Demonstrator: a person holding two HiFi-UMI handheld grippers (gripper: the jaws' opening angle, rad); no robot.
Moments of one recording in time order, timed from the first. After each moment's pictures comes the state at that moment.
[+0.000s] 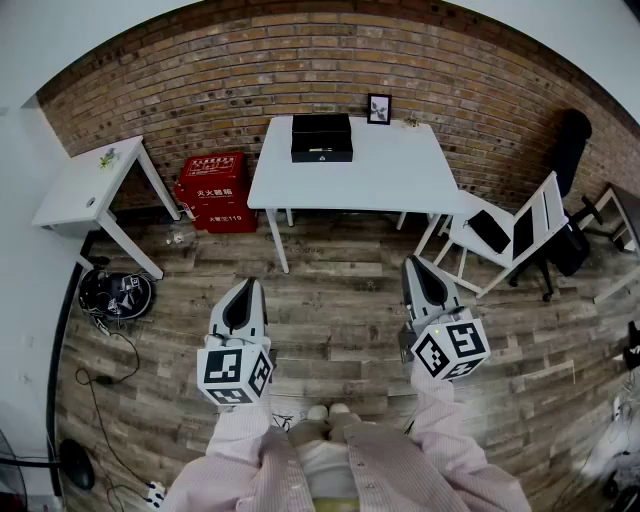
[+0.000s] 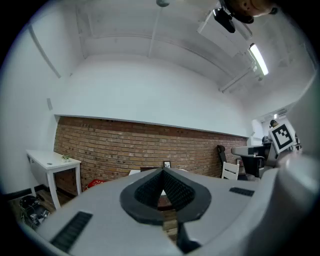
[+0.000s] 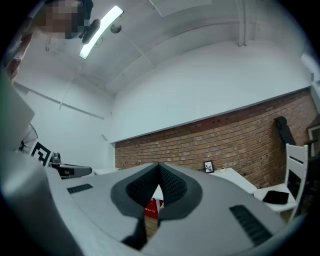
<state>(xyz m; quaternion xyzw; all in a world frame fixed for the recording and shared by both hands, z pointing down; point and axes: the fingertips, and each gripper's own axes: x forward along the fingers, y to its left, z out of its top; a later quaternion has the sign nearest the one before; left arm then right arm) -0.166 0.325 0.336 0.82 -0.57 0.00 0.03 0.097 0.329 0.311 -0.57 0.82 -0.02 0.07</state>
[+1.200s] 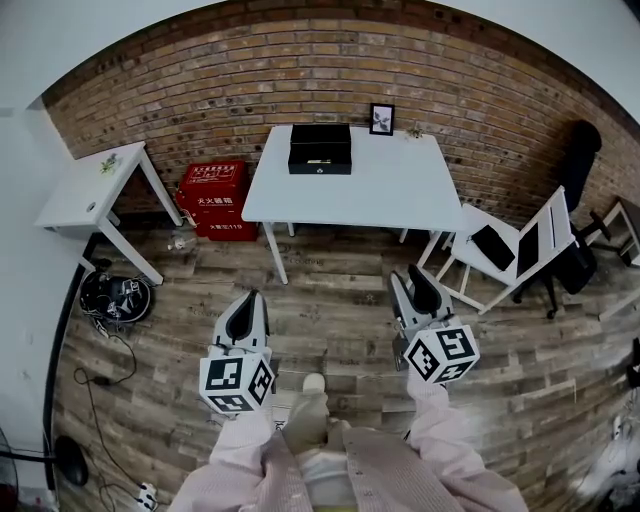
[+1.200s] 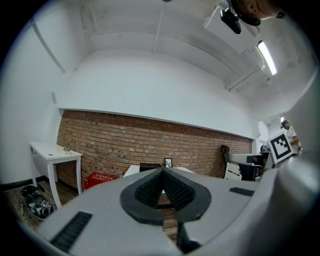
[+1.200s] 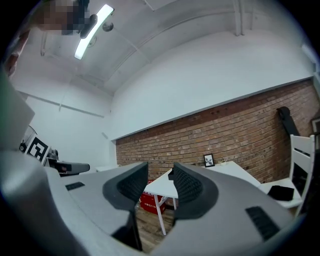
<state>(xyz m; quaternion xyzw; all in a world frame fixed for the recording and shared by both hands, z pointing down) -0.127 0.295 0.357 0.81 -0.58 -0.01 0.06 0.132 0.278 0.348 -0.55 0.83 -0.04 0.06</state>
